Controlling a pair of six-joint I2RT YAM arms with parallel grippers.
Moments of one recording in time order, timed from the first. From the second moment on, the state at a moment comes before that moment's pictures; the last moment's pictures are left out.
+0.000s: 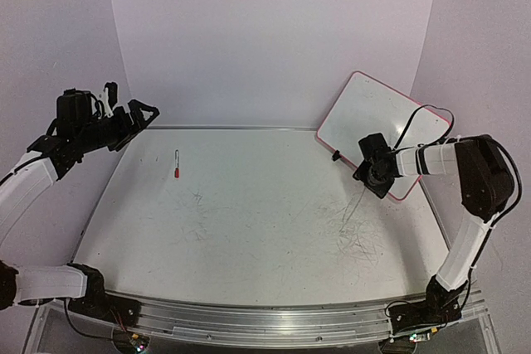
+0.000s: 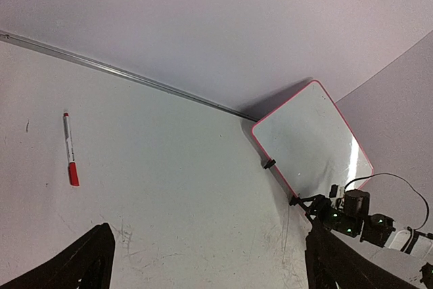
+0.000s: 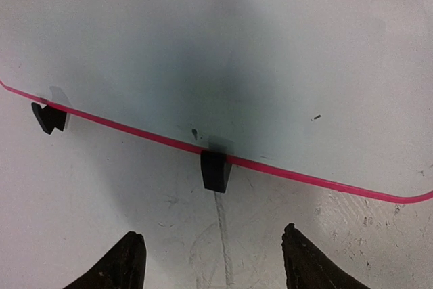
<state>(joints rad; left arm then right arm) -0.20 1.04 0.99 -0.26 0.34 -0.61 0.34 1.80 1.08 -0.28 0.39 0.97</state>
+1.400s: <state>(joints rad) -0.20 0.97 0.97 -0.29 0.34 -0.61 0.33 2.05 1.24 -0.27 0.51 1.04</state>
